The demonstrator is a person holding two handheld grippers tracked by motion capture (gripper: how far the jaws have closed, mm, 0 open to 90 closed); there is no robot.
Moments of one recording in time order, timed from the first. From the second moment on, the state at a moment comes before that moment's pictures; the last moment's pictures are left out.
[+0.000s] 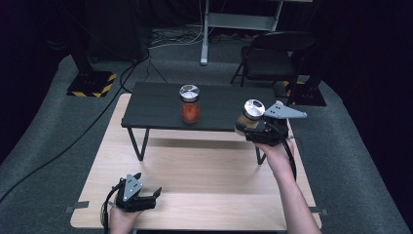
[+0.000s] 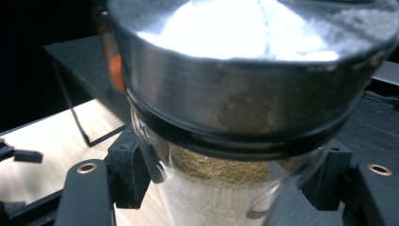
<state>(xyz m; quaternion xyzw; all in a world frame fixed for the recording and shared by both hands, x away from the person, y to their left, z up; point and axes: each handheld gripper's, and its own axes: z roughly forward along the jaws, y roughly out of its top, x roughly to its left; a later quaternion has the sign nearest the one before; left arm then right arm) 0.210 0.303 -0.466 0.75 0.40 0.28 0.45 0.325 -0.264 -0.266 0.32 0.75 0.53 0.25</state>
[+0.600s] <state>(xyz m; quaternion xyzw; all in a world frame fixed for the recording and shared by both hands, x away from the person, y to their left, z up) 0.212 0.304 -0.466 0.75 0.40 0.28 0.45 0.365 -0.231 -0.256 0.38 0.74 0.49 0.26</state>
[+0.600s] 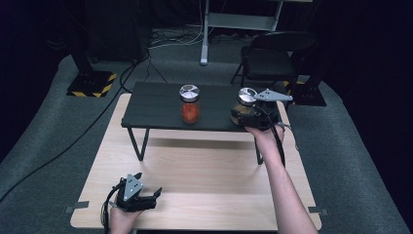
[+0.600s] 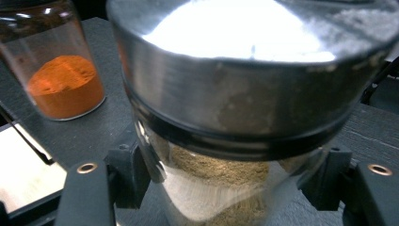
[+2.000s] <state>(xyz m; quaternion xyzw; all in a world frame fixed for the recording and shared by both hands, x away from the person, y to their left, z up) 0.211 0.301 -0.465 0.75 0.40 0.28 0.44 0.290 -0.284 -0.319 0.29 0.73 0.56 0.27</state>
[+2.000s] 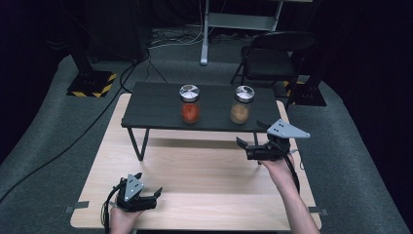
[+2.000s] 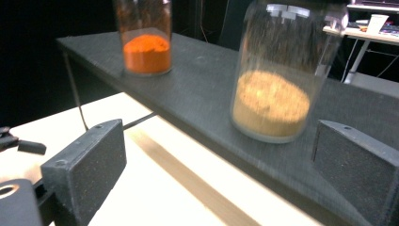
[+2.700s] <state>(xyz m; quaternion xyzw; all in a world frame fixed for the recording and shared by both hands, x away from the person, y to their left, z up) 0.210 0.301 -0.465 0.75 0.40 0.28 0.44 0.249 -0.325 -0.426 0.35 0.72 0.52 0.28</state>
